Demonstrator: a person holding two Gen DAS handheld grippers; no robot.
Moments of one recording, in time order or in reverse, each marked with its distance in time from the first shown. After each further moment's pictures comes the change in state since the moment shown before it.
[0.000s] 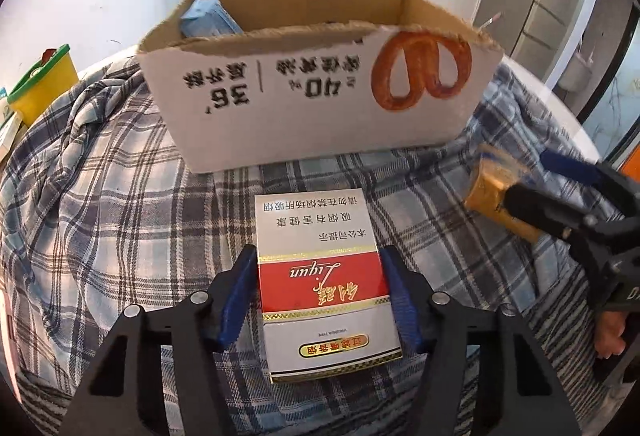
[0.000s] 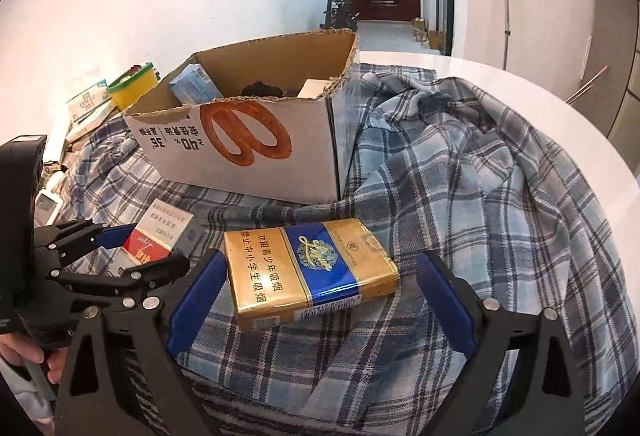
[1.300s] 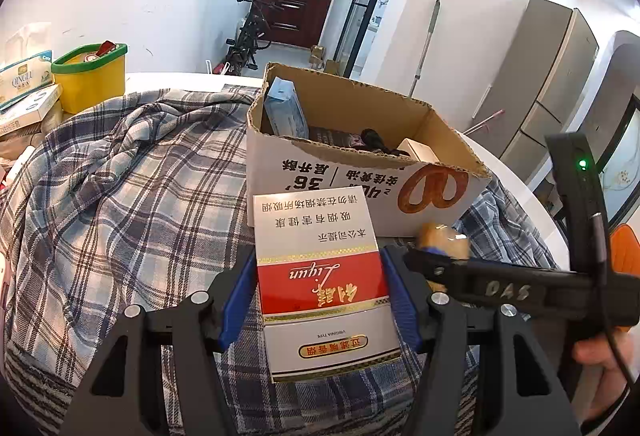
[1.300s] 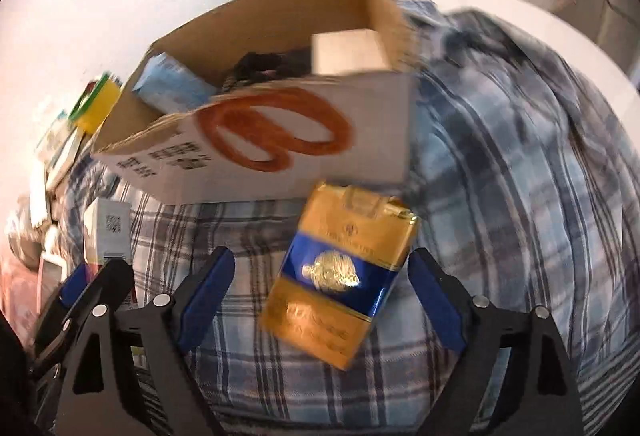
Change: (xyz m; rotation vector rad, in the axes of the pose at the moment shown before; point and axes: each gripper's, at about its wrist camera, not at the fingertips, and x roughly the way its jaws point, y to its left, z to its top) left arm -0.054 0.040 -0.001 -0.201 -0.244 -0.072; right arm 0.049 0.043 0.028 0.218 0.202 -0.039
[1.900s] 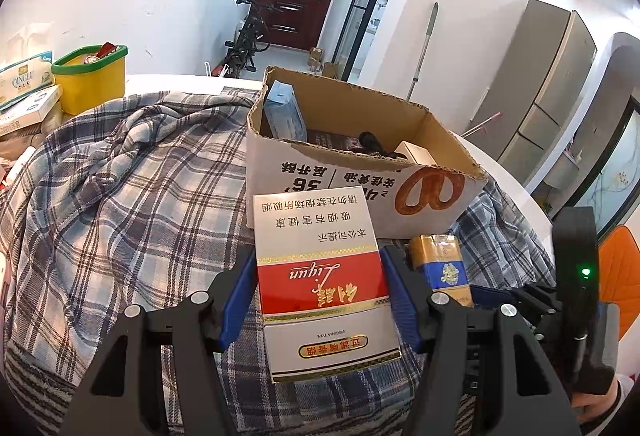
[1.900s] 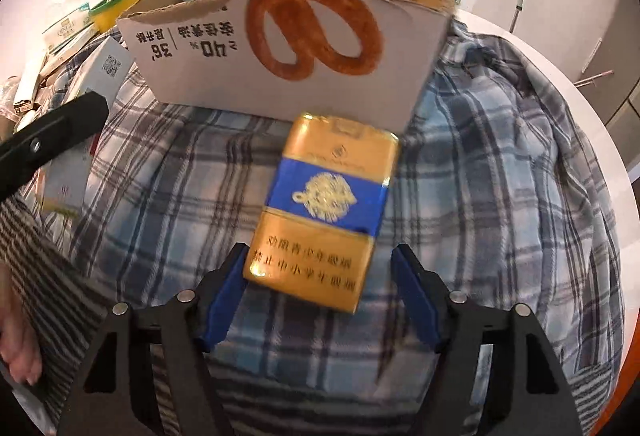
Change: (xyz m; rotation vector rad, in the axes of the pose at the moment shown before) left arm -0.004 -0.004 -0.002 0.002 -0.007 -0.005; right arm -0.001 0.005 -0.043 -0.289 0.029 -0.120
